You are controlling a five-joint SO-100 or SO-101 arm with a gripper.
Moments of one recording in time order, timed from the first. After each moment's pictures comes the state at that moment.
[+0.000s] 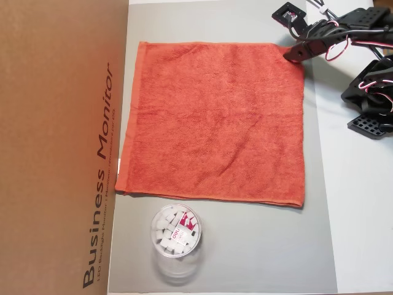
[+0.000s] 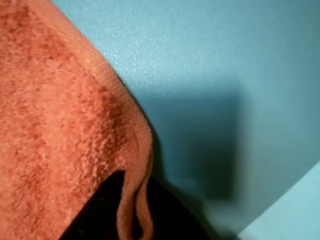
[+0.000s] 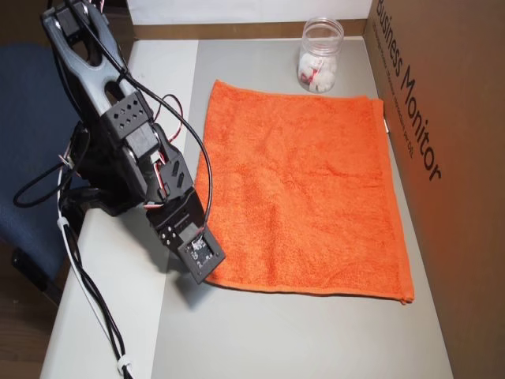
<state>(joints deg) 45.8 121.8 155.0 29.3 90.3</state>
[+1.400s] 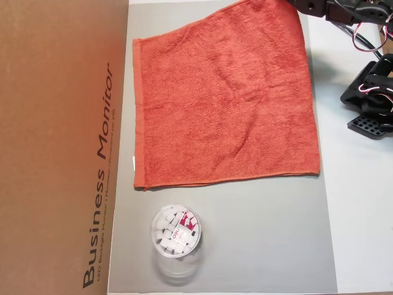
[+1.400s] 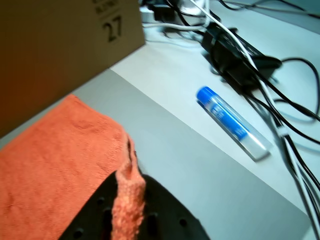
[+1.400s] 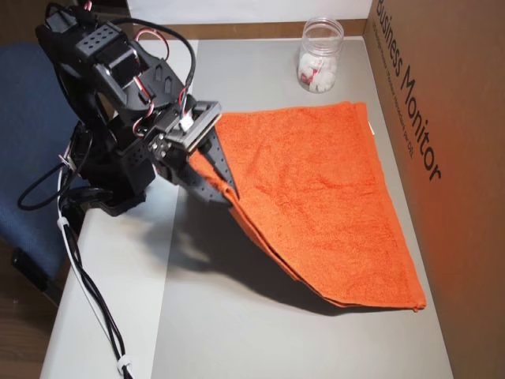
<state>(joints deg) 38.1 142.6 134.4 29.3 94.6</state>
